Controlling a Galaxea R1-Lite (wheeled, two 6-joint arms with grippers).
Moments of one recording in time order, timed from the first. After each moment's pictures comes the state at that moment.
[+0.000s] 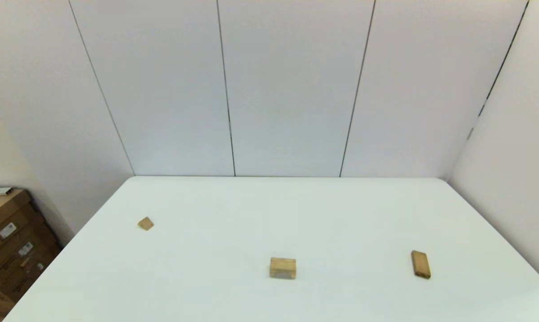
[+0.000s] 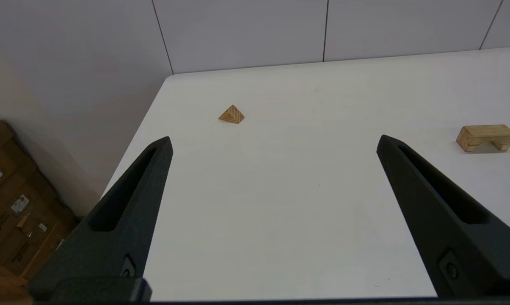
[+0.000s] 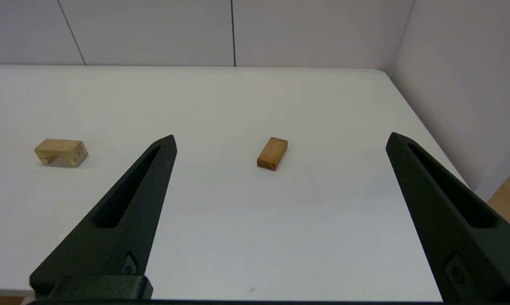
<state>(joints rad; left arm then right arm) -0.01 0.00 0.00 0.00 -0.02 0.04 0.00 0.00 0.00 0.00 0.00 0.00</state>
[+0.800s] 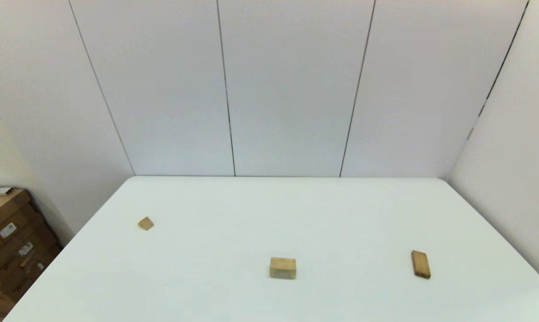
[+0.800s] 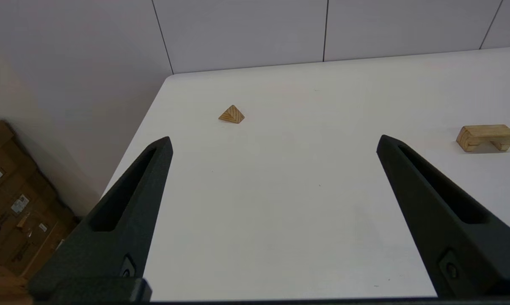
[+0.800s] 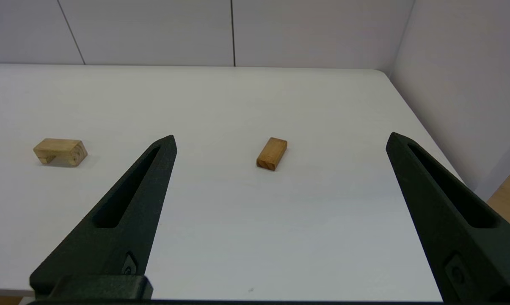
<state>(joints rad) -0.01 0.00 0.00 0.00 -0.02 0.04 0.00 0.00 0.00 0.00 0.00 -0.01</state>
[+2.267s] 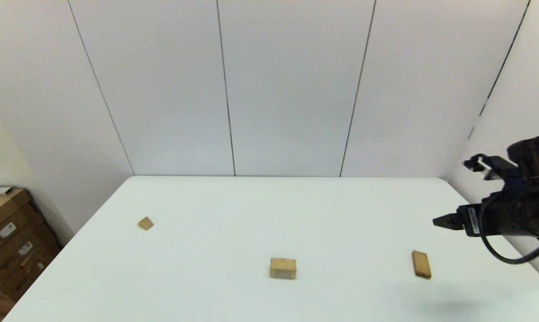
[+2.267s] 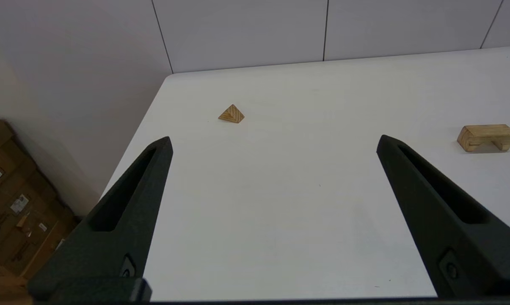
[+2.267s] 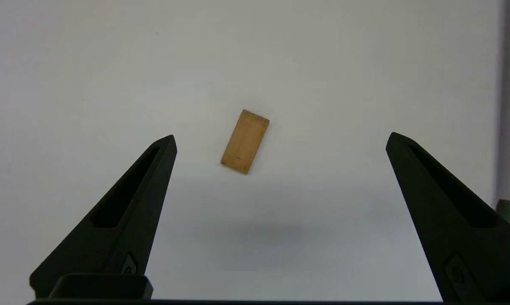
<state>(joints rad) -0.01 0.00 0.00 0.00 -0.02 0.04 -0.07 1.66 -0.85 0.07 0.01 -0.10</state>
